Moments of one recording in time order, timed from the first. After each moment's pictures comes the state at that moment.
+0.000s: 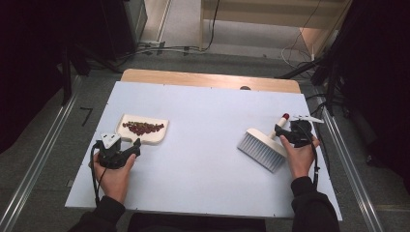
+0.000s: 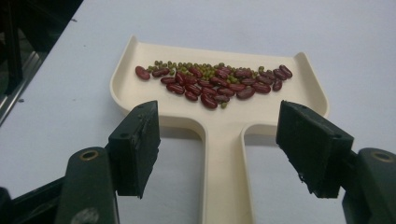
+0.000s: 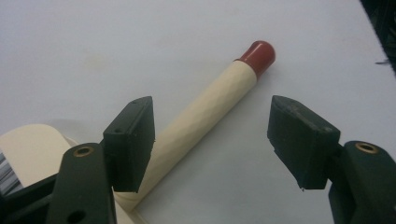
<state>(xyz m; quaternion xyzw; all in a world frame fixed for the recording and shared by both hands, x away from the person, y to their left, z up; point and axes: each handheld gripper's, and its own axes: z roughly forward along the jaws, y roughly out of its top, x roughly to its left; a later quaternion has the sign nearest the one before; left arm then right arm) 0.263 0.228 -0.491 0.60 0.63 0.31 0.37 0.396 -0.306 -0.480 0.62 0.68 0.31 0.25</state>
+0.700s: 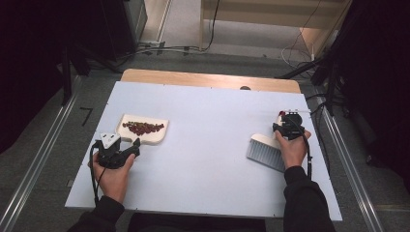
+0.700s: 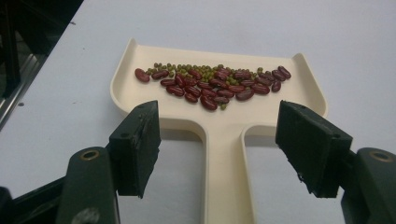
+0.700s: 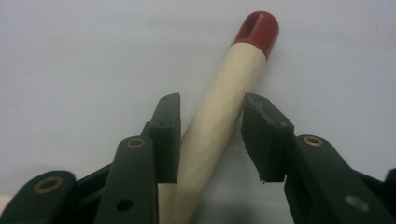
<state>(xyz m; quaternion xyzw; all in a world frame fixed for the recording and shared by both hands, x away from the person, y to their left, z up) 0.262 0.230 -0.490 0.61 0.63 0.31 0.37 0.425 -0.293 -0.488 0.62 0.70 0.25 0.24</state>
